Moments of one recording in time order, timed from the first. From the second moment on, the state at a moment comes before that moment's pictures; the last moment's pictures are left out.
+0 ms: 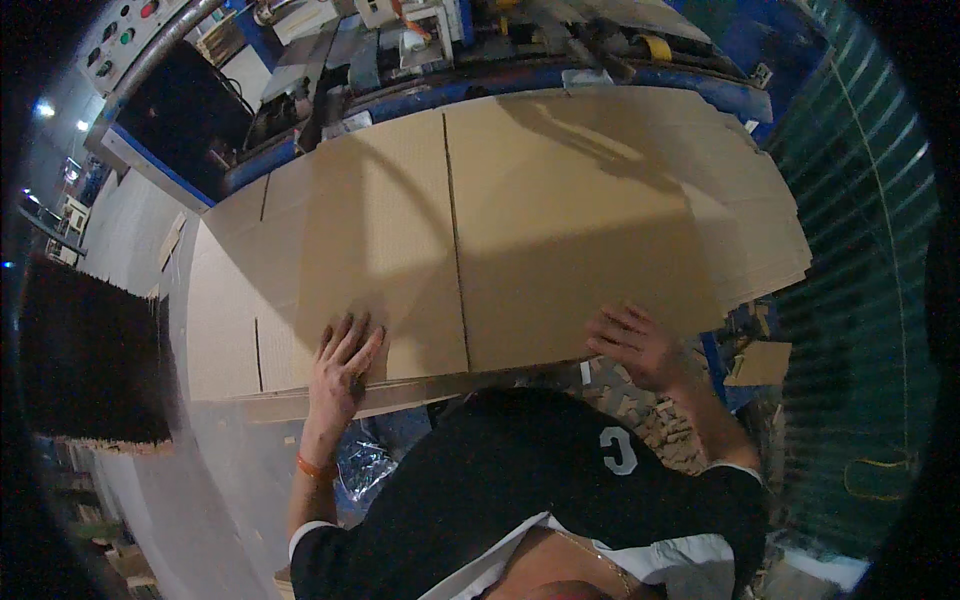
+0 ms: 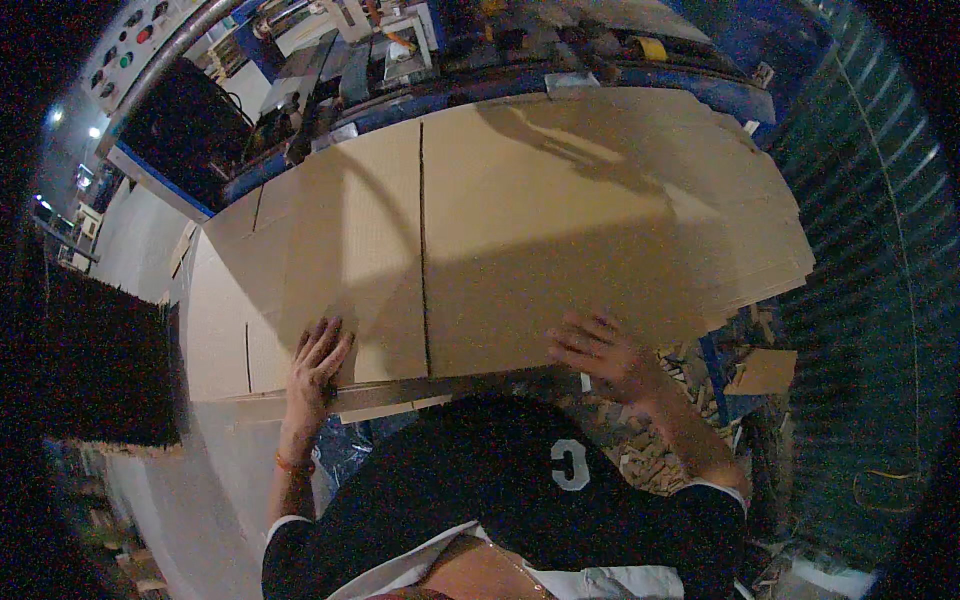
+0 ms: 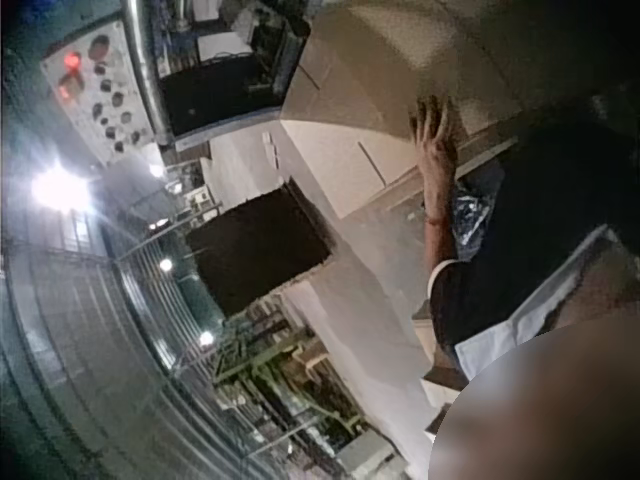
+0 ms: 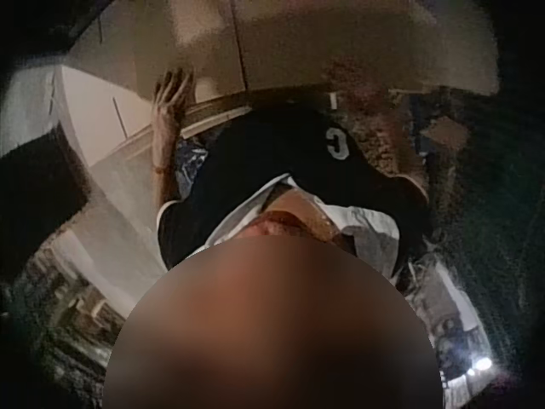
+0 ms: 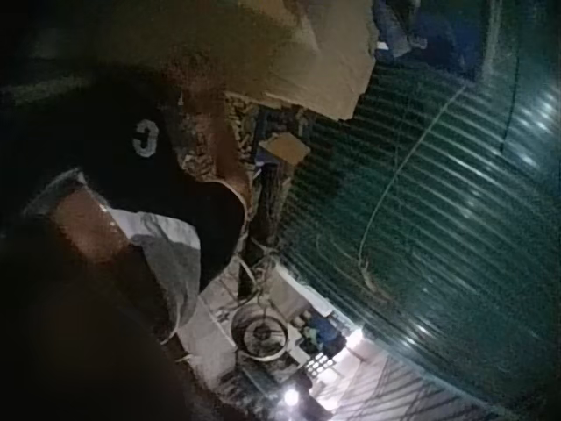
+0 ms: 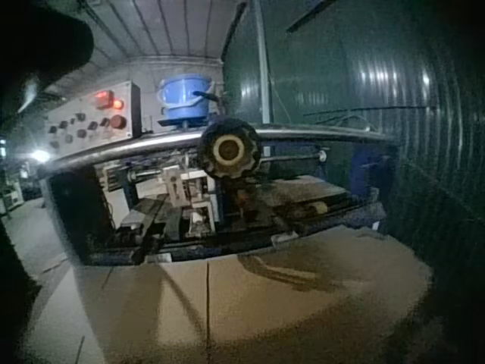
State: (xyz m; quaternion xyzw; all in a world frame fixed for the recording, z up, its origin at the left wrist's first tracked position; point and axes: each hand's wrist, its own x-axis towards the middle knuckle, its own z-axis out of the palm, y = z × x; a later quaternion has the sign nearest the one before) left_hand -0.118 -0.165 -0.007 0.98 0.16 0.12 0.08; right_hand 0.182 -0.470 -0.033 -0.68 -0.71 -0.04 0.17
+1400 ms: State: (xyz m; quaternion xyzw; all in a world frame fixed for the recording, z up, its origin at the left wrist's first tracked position) left_hand -0.120 0.024 -0.040 0.81 0.39 0.43 0.07; right_hand 0.320 -0.429 -0.017 -0.92 -0.29 -0.21 0.17
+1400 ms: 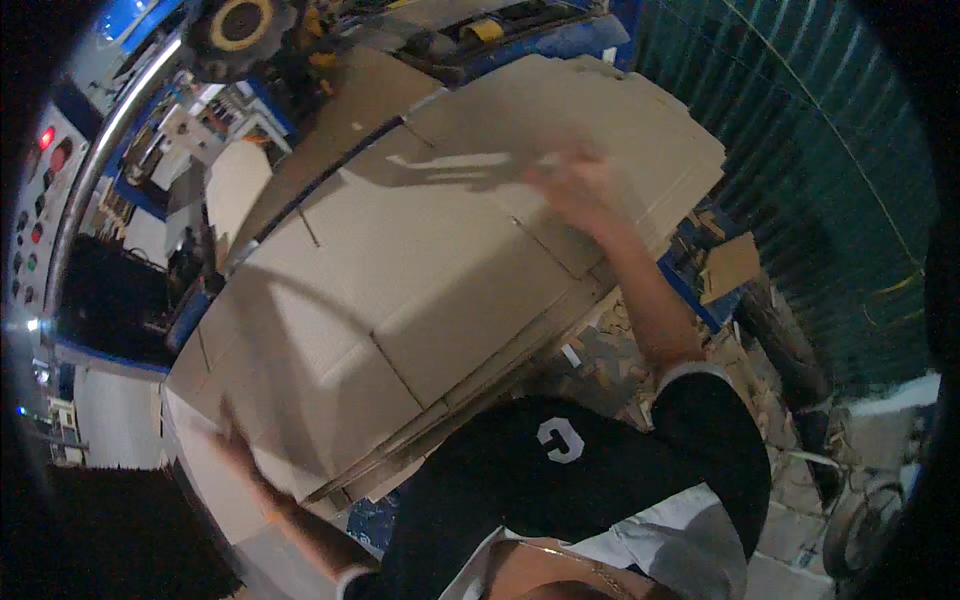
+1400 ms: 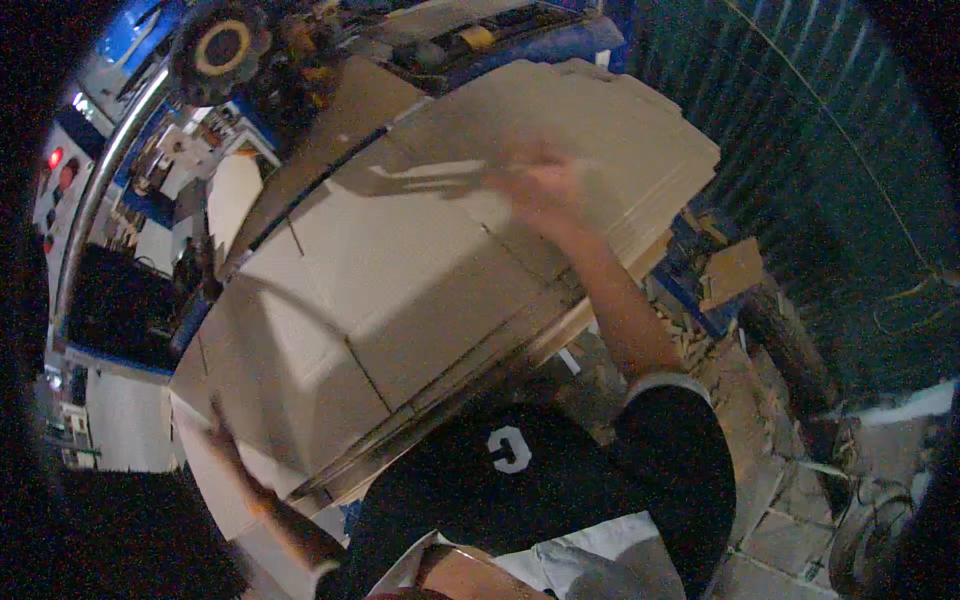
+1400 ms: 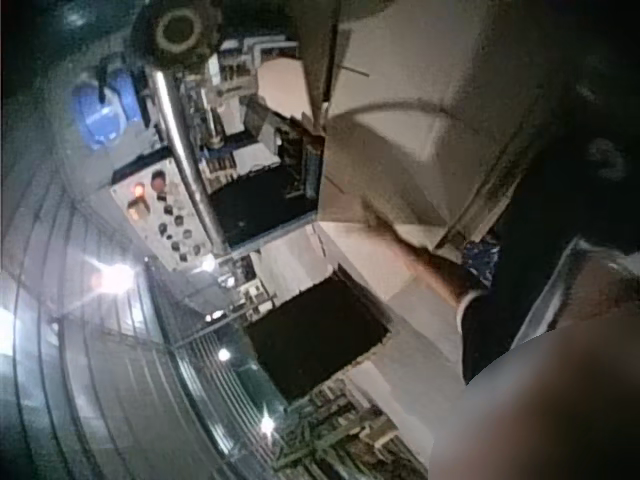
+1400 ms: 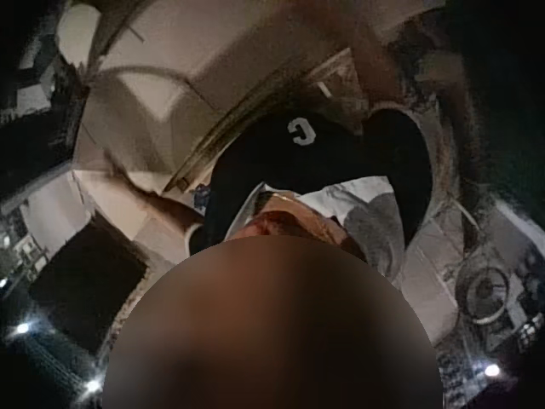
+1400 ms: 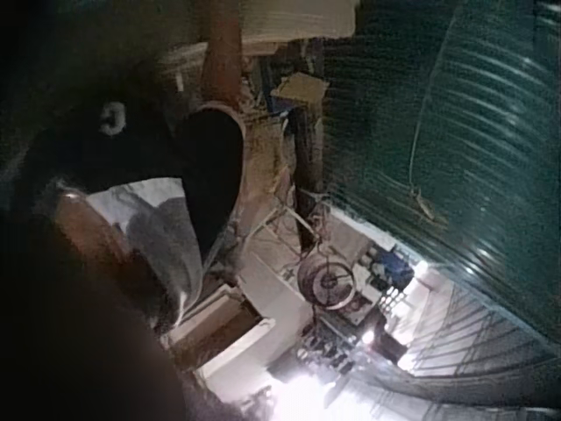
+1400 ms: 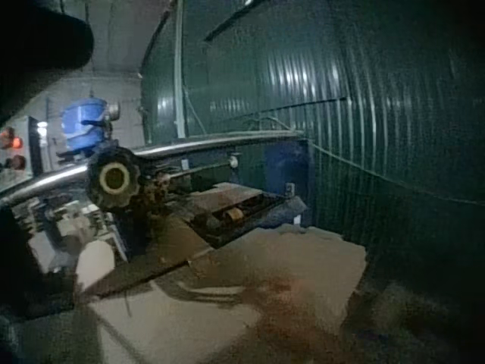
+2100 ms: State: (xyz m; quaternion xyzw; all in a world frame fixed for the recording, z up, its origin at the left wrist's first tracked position) left_hand -0.236 -0.031 -0.002 0.46 0.61 0.63 0.14; right_hand 0.356 -0.517 -0.017 -0.88 -0.02 -0.41 0.25
